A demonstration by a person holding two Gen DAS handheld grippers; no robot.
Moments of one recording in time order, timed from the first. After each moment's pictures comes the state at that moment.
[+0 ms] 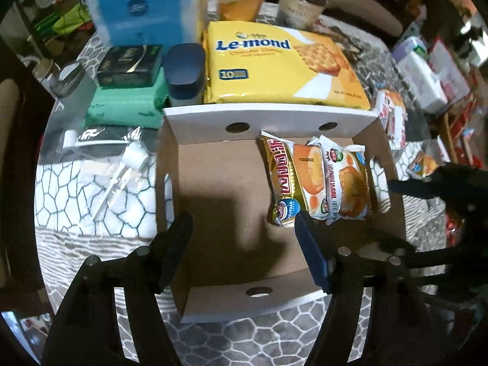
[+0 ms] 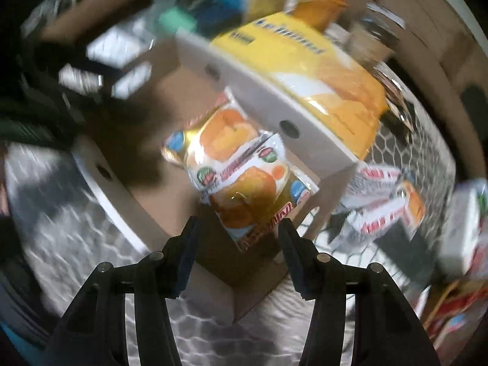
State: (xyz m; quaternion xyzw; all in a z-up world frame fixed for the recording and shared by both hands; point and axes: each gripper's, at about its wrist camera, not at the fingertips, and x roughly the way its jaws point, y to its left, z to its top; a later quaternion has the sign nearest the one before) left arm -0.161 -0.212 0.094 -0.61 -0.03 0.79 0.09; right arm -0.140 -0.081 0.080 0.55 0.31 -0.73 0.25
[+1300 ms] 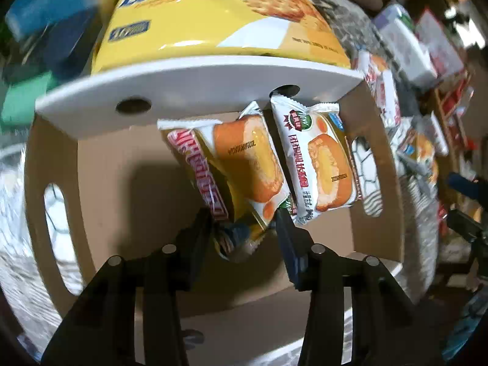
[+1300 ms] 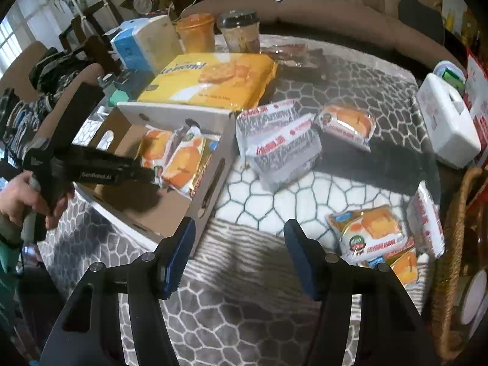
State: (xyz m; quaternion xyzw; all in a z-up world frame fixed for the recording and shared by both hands) left arm -0.191 -0.139 0.033 -0.65 -0.01 0.75 0.16; right arm -0.116 0.079 0.123 0.52 0.03 -0.83 0.20
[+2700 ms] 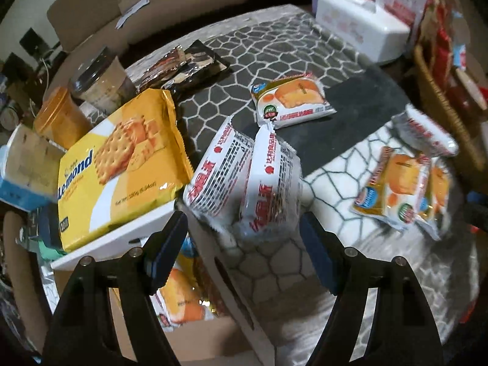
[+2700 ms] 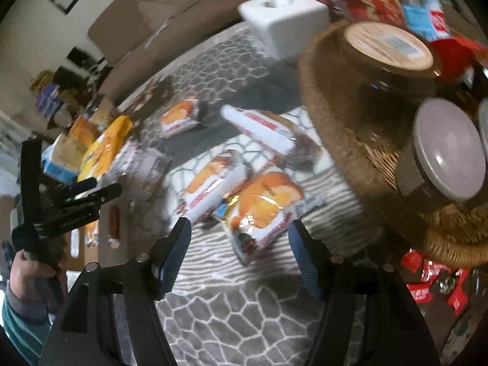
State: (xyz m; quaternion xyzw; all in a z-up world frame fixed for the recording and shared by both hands) left arm -0.201 0.068 0.072 -0.54 0.19 0.81 0.14; right arm -0.076 0.289 0.091 0.50 -0.25 -0.83 0.00
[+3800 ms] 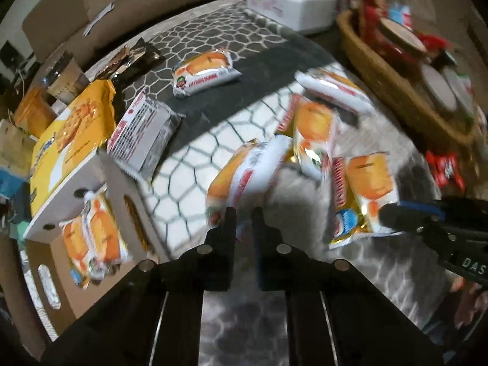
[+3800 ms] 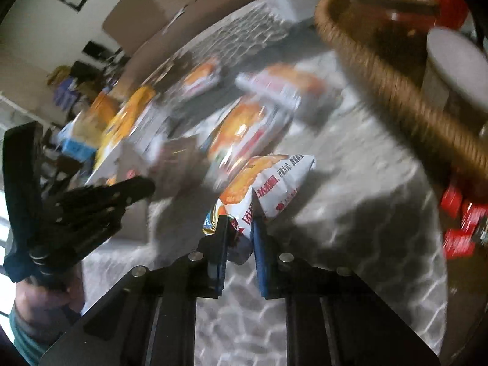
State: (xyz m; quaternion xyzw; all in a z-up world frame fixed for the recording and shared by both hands) left arm -0.101 0.095 0.074 -0.54 0.20 0.79 0.21; right arm -0.026 0.249 0.064 0.53 -0.26 -0.80 0.09
